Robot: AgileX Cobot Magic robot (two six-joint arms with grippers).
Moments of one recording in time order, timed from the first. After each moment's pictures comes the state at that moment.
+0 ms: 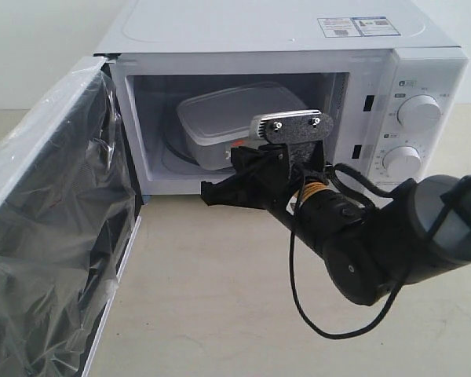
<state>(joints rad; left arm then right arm) 0.03 0.00 0.00 0.05 0.34 0.05 0.72 1.94 -0.74 0.22 -0.94 0.10</state>
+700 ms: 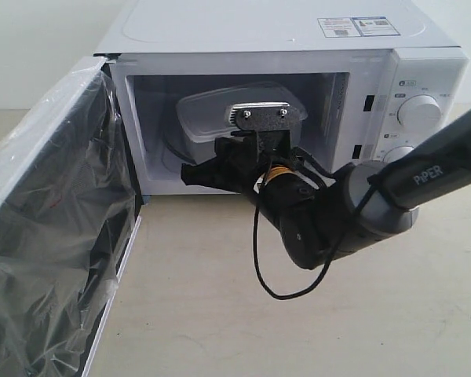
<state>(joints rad) 0.03 0.00 0.00 0.05 0.34 0.05 0.71 2.10 -0.98 0.27 -0.86 0.08</state>
